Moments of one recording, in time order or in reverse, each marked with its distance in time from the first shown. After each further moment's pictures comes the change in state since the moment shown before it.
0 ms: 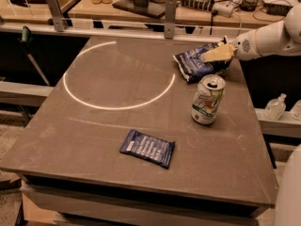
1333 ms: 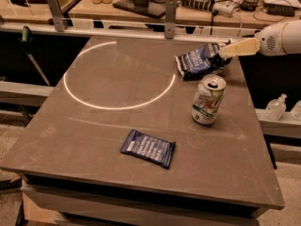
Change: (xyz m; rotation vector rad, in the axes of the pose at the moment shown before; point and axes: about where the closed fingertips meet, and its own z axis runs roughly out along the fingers) arm -0.016 -0.028 -0.076 0.191 -0.152 -0.152
